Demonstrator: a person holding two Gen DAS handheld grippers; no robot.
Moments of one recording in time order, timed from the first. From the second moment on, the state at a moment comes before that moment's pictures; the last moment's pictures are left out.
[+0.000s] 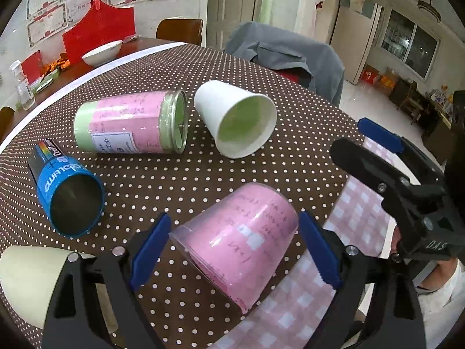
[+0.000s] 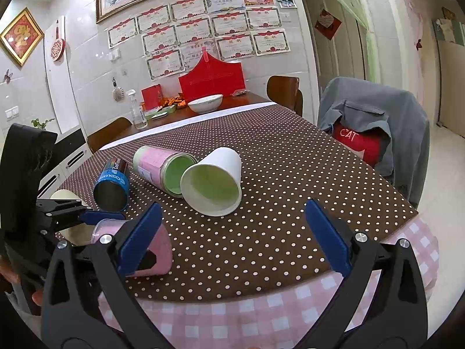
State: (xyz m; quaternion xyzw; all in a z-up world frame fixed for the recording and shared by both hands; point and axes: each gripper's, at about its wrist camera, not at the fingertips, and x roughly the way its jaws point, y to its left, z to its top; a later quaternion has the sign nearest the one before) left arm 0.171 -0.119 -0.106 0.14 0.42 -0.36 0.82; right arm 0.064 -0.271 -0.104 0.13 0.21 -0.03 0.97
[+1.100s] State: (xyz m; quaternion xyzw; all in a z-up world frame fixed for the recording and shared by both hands) left arm 0.158 -0.099 -0.106 0.04 0.41 -0.26 0.87; right arm 0.063 -0.270 -0.097 0.12 0.20 -0.03 0.97
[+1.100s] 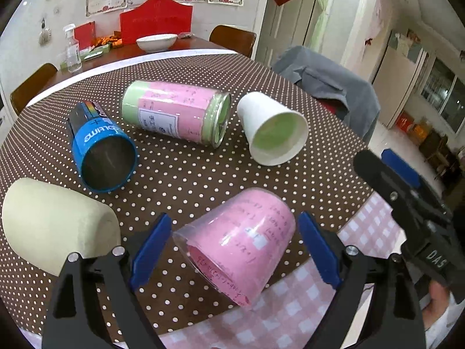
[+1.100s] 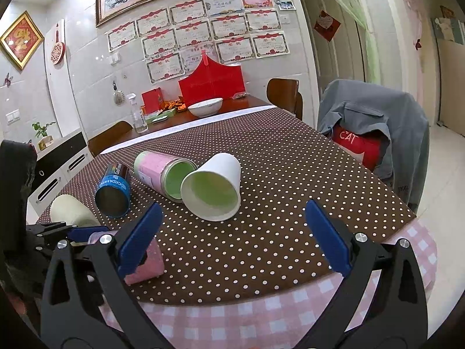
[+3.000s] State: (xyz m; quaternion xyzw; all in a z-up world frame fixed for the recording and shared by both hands) left arm 0.152 -0.098 -0.132 -0.06 0.43 -0.16 0.89; right arm 0.079 -0.267 -0.099 0.11 0.21 -0.02 0.97
